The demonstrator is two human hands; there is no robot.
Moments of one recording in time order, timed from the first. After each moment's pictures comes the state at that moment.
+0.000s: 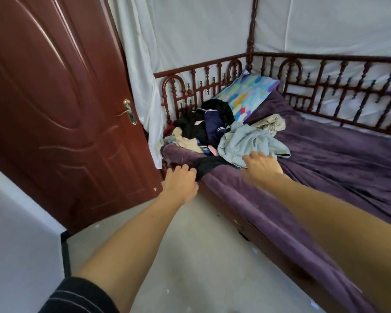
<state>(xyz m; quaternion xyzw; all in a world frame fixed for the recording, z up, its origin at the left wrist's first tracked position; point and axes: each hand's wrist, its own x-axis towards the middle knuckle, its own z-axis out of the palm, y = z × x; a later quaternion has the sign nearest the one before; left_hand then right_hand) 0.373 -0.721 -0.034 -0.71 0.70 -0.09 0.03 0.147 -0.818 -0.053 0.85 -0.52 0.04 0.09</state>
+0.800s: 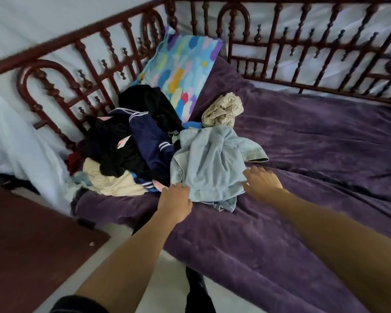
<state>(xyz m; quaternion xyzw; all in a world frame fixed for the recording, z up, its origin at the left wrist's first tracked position) 0.376 -1.252 -0.209 -0.56 0.82 0.05 0.10 0.110 -1.255 -0.216 0.71 -0.69 -0.11 -0.08</state>
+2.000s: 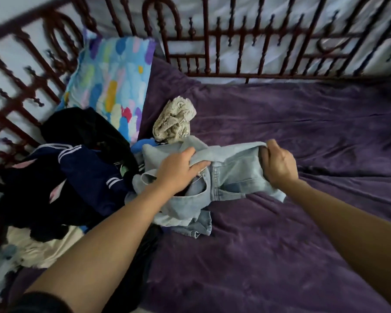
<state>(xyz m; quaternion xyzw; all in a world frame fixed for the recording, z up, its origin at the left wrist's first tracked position) 0.226 -1.411 -0.166 -0.38 0.89 0.22 -0.16 -0.021 -1.295 -0.203 0.49 -0.82 0.30 -0.02</state>
